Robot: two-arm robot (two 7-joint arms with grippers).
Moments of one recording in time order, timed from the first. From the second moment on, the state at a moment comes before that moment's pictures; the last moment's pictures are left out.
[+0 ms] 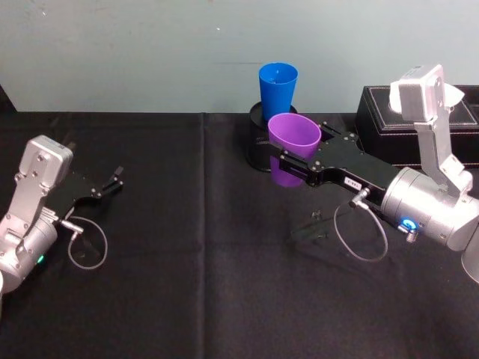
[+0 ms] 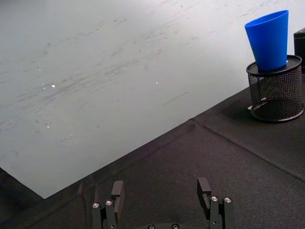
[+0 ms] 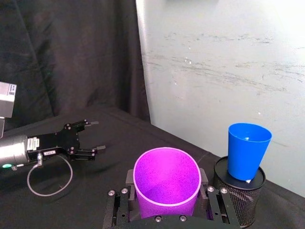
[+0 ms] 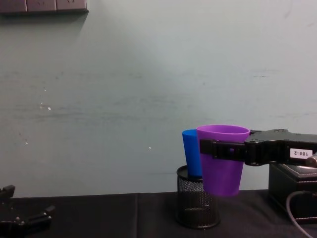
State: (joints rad) left arm -0.20 0.60 0.45 -1.41 -0.25 -0.12 0.03; right arm 0.26 0.50 -0.38 -1.67 0.49 0.17 0.43
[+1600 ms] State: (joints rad) left arm -0.20 0.60 0.45 -1.41 -0.25 -0.12 0.03; right arm 0.56 0.24 -0.43 -1.15 0.37 0.07 0.39
